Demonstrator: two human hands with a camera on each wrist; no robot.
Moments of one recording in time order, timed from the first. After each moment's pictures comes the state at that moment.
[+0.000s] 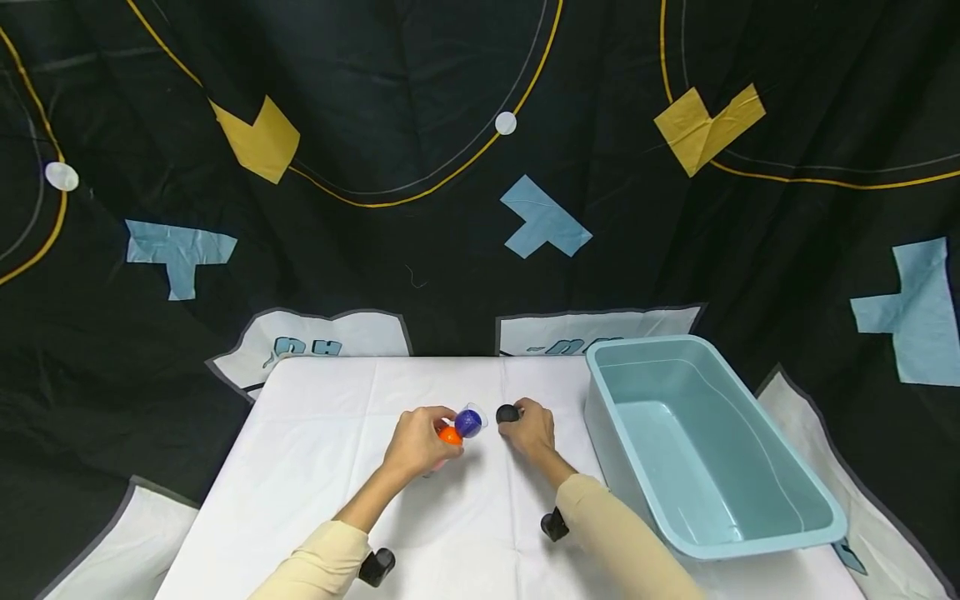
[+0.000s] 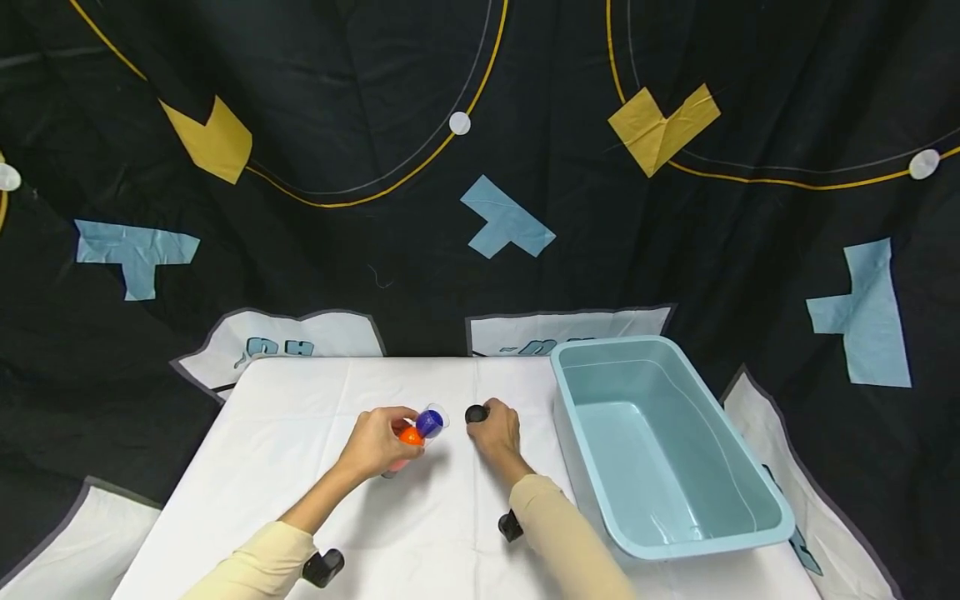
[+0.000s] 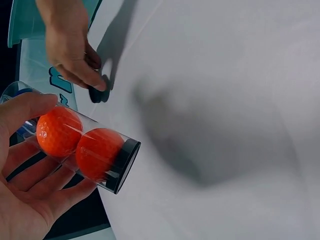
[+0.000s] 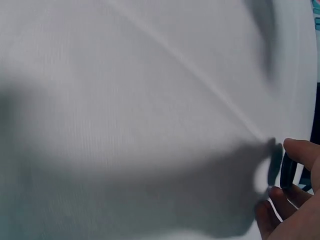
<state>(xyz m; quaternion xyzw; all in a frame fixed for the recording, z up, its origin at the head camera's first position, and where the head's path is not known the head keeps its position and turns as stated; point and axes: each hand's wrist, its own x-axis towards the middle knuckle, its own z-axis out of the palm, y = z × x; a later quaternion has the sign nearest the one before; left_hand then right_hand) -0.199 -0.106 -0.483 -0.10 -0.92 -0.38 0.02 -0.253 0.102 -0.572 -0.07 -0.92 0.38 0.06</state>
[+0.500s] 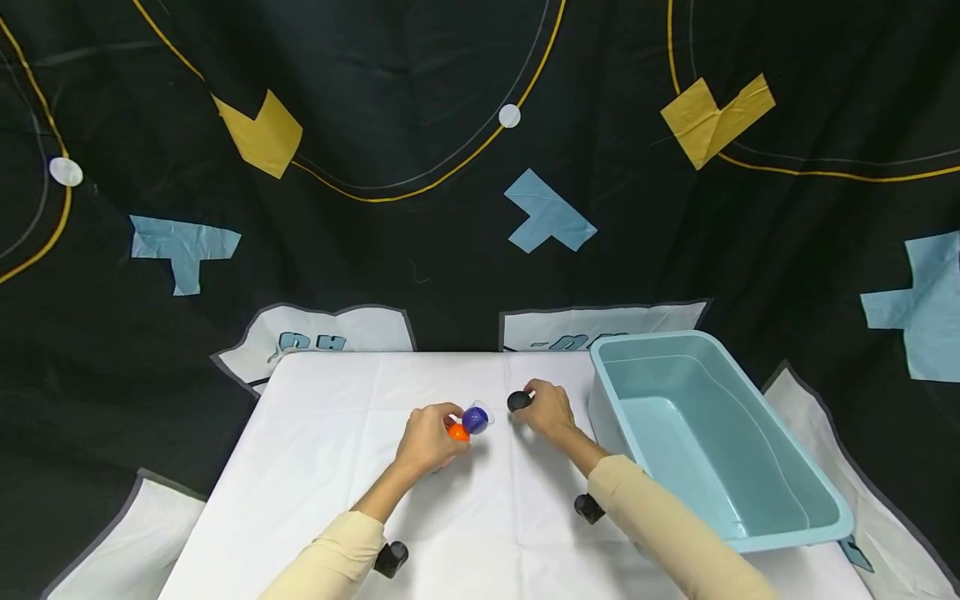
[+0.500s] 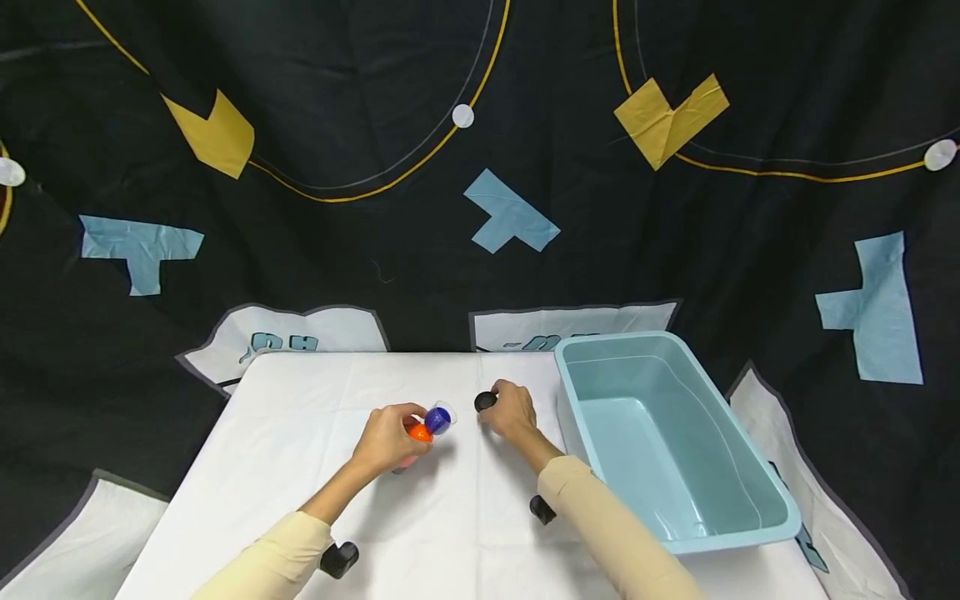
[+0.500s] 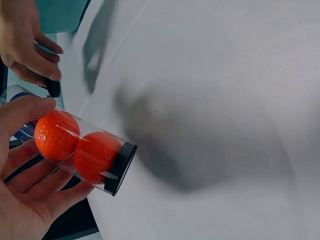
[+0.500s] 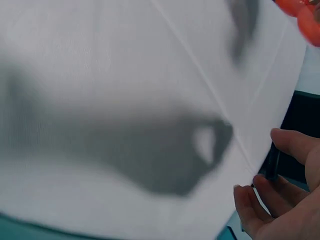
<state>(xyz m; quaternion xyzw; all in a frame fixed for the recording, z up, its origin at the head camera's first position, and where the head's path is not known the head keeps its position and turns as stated) -0.202 -0.101 -0.496 -0.10 -0.92 -0.37 0.02 -0.256 0.120 -0.515 -0.01 -0.95 0.30 0.00</state>
